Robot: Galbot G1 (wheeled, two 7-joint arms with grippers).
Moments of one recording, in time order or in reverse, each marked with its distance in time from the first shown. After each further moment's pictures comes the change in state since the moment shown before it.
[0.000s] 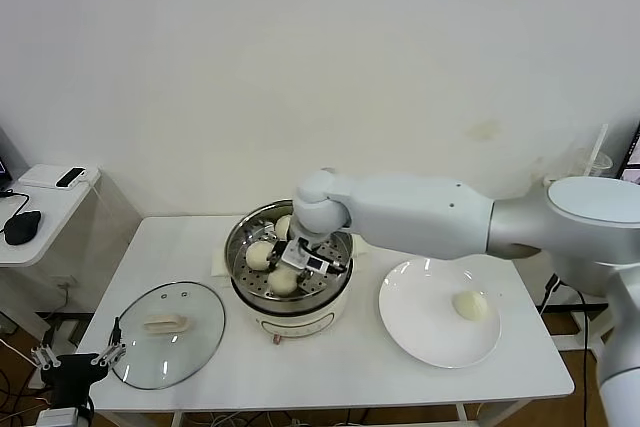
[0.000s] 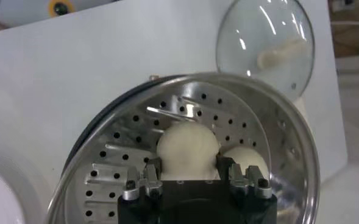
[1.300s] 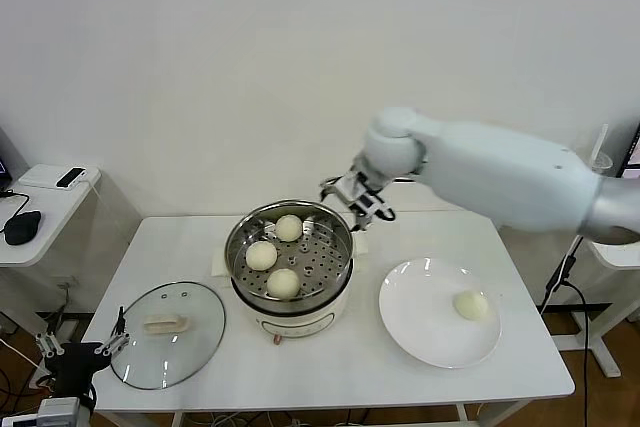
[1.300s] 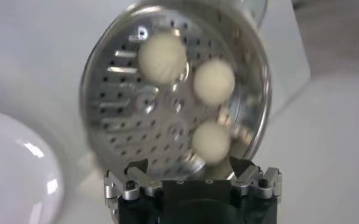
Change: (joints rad) left arm -0.028 0.054 0.014 0.005 -0.019 0.002 0.001; right arm 0.089 -0.341 0.150 0.079 0.099 -0.280 -0.070
